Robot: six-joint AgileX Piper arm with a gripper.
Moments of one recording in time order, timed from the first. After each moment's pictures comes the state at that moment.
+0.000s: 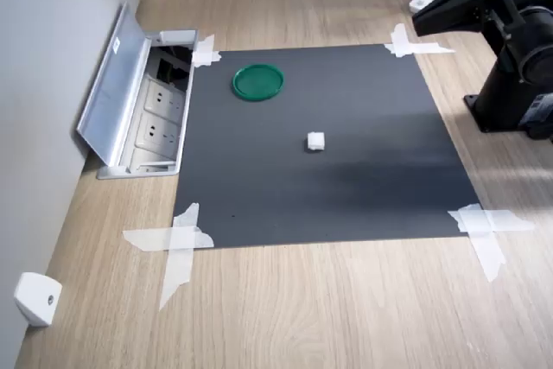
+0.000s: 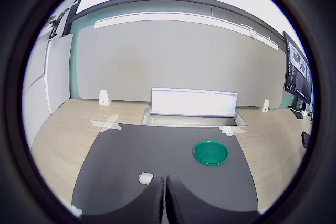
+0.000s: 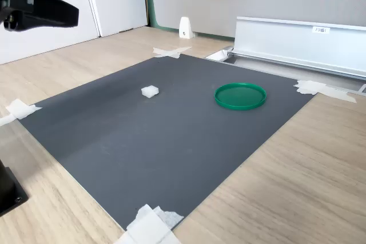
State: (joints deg) arm -7.0 3.4 -15.2 13.1 32.8 -15.0
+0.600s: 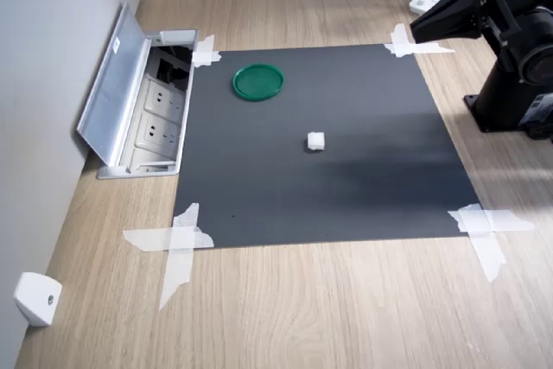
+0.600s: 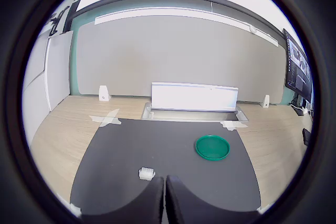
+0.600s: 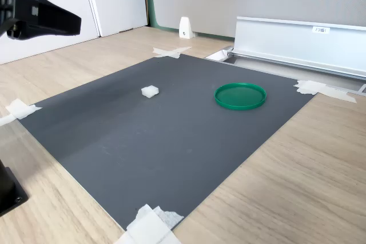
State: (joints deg) arm -7.0 3.4 -13.8 13.2 32.7 -15.0
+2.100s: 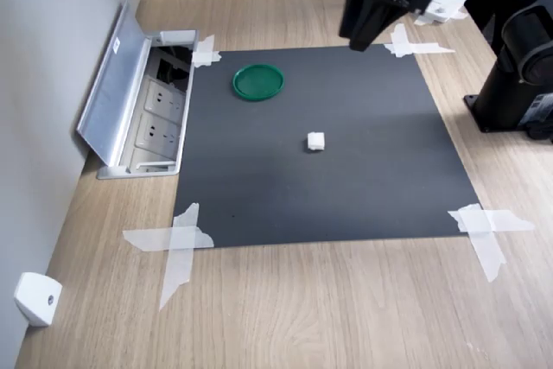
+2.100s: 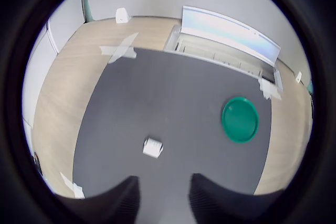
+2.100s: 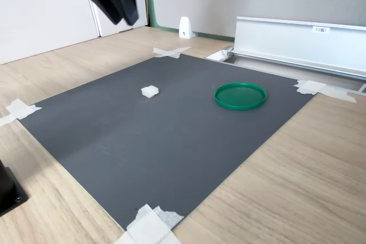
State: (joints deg) arm -7.0 63.8 -52.2 12.0 52.3 -25.4
